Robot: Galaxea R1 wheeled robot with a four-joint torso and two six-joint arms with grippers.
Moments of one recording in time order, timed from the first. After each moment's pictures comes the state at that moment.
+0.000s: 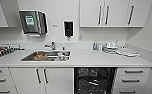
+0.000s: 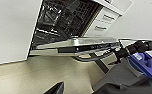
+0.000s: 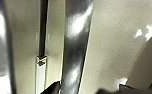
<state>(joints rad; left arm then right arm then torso) 0.99 1.68 -0.89 0.35 -0.07 -0.23 -0.91 2.37 -1.69 -0.64 -0.41 2.16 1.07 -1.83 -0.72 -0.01</state>
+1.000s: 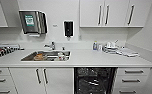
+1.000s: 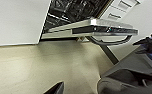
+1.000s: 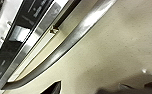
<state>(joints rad) 1.10 1.76 -1.06 0.35 -0.07 -0.24 -0.96 2.13 -1.34 -0.87 -0.36 1.66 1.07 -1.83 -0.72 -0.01</state>
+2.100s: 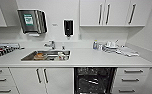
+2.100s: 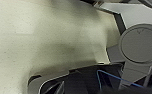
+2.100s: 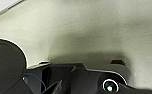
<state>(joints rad) 1.38 2.07 -1.44 0.32 -0.07 -0.29 -1.25 2.21 -1.44 -0.89 -0.35 1.11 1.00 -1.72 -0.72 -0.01</state>
